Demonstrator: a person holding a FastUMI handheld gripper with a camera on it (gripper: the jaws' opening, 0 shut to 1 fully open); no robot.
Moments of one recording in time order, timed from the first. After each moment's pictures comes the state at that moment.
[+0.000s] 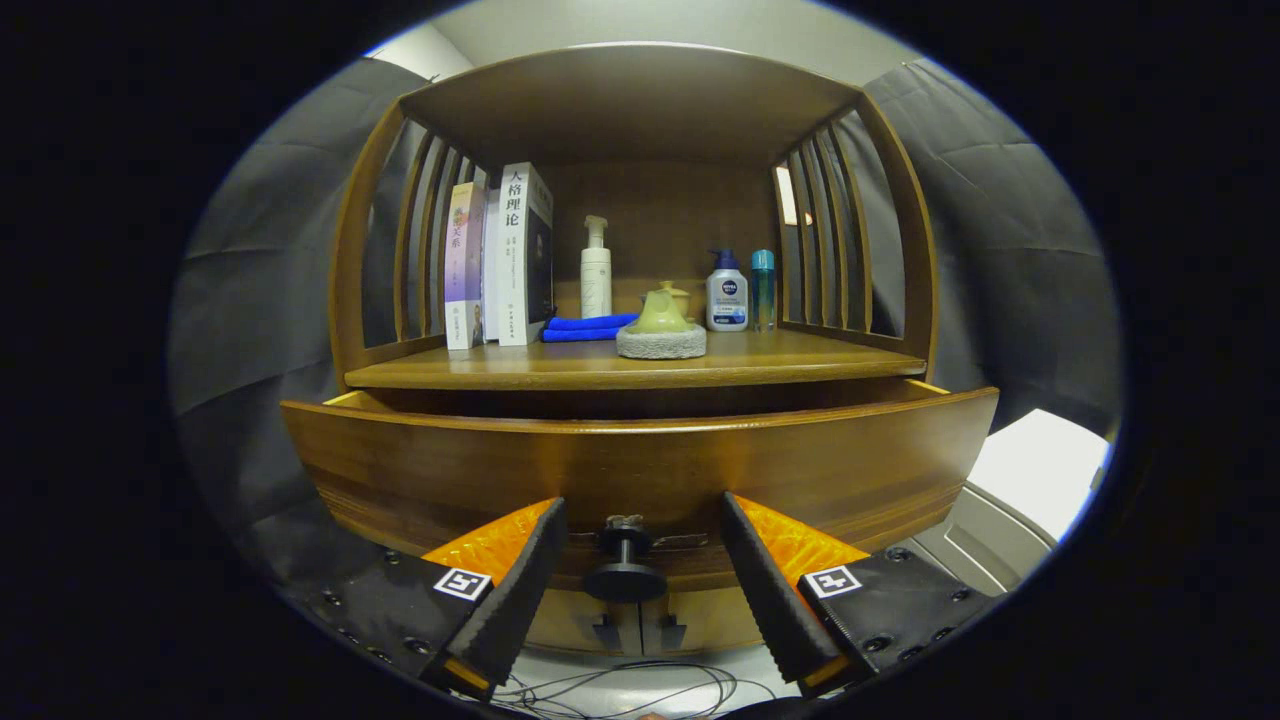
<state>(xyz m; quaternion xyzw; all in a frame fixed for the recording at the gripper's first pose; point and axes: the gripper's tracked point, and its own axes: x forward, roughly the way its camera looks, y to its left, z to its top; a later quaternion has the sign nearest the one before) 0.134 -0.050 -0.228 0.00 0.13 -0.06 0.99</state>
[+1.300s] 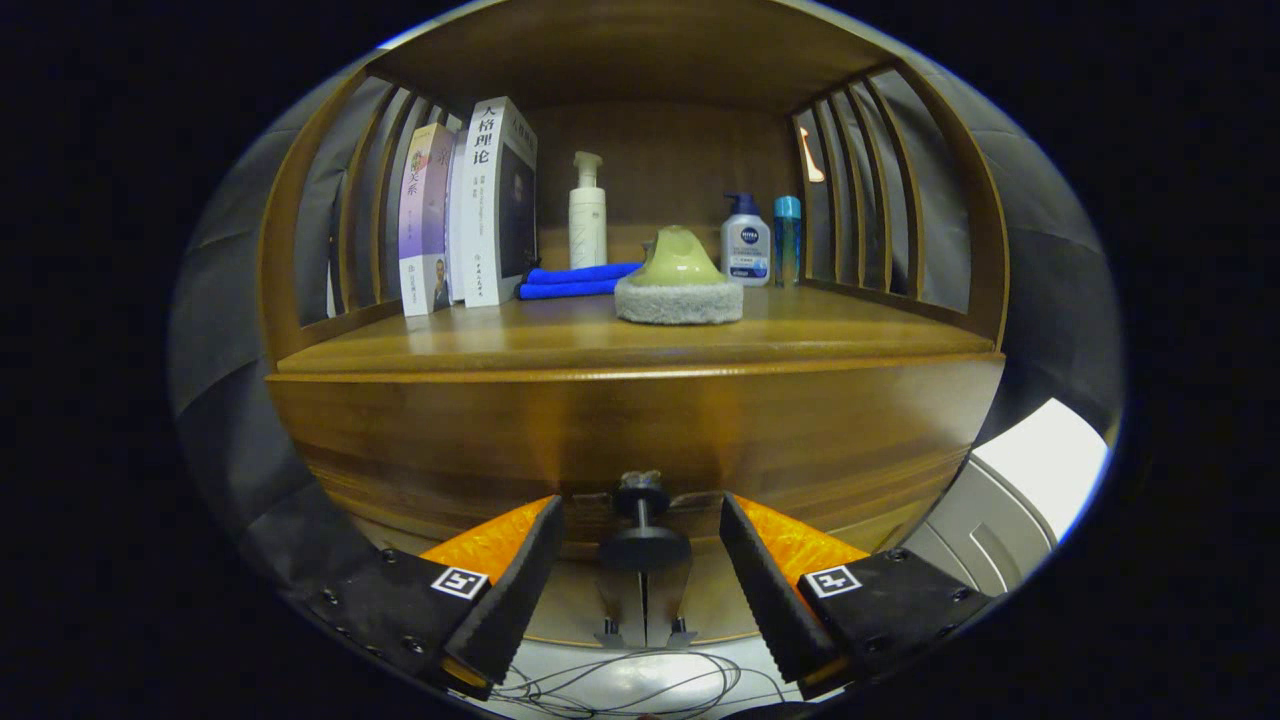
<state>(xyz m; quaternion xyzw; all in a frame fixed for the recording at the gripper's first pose) 0.182 -0.046 -0.257 0.01 0.20 -0.05 0.98</state>
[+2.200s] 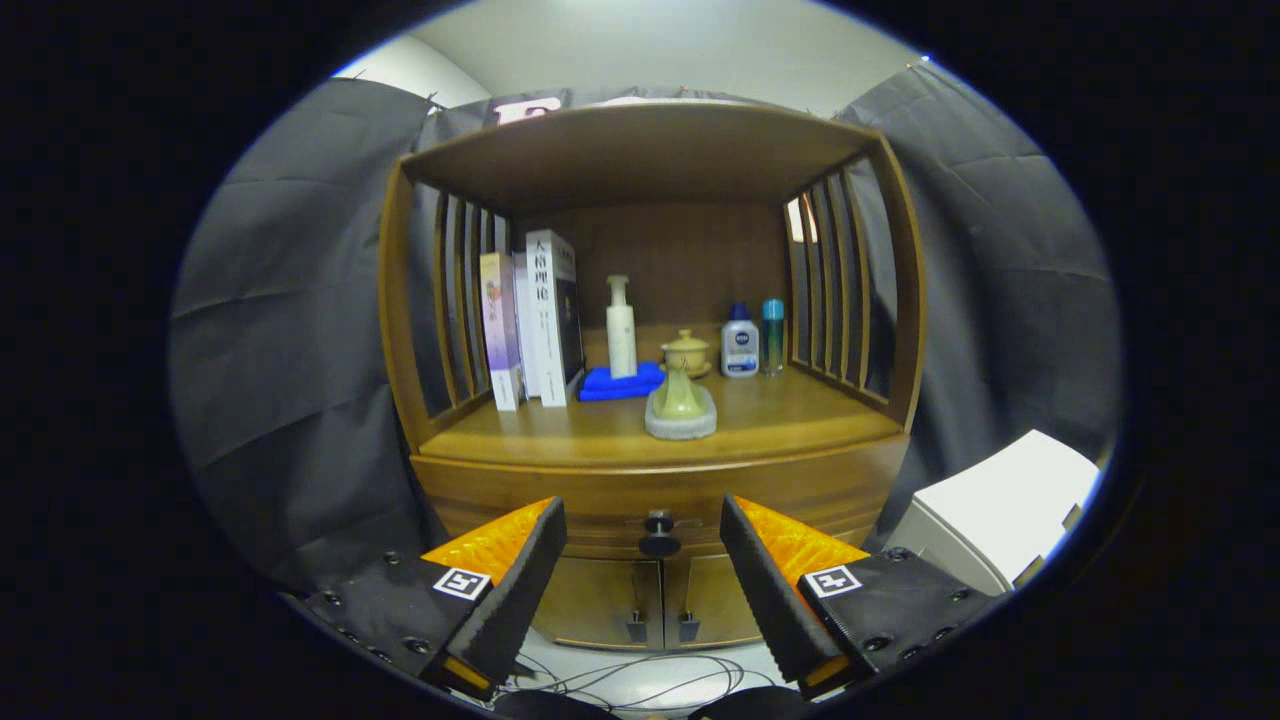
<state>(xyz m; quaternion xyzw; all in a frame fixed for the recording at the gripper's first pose) 0.071 -0.029 -0.105 0.01 0.11 -0.02 0.99</state>
